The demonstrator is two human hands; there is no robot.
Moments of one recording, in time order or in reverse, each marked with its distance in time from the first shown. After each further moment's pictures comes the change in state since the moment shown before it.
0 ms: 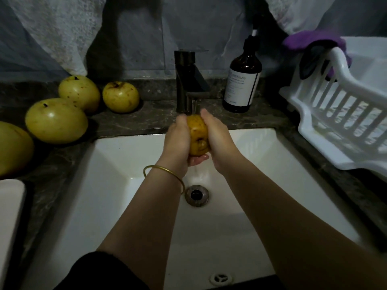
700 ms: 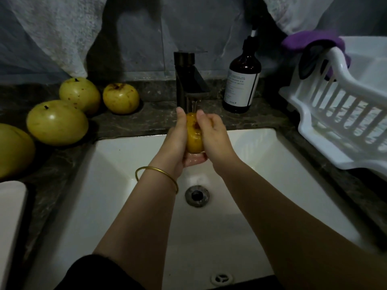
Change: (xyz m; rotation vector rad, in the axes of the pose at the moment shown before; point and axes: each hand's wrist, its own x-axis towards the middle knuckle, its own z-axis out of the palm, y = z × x) left_hand -0.003 0.002 -0.011 -0.015 -0.144 -0.012; right_hand -0.002 0.009 0.002 -0.200 0.050 -0.170
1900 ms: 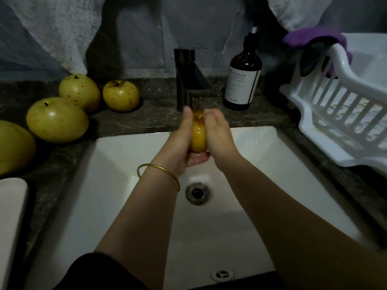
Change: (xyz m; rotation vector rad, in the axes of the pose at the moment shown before) left_hand 0.010 -0.008 -0.003 0.043 -0.050 -0.029; right_hand -0.001 -0.005 -0.004 0.002 -0.002 -0.059
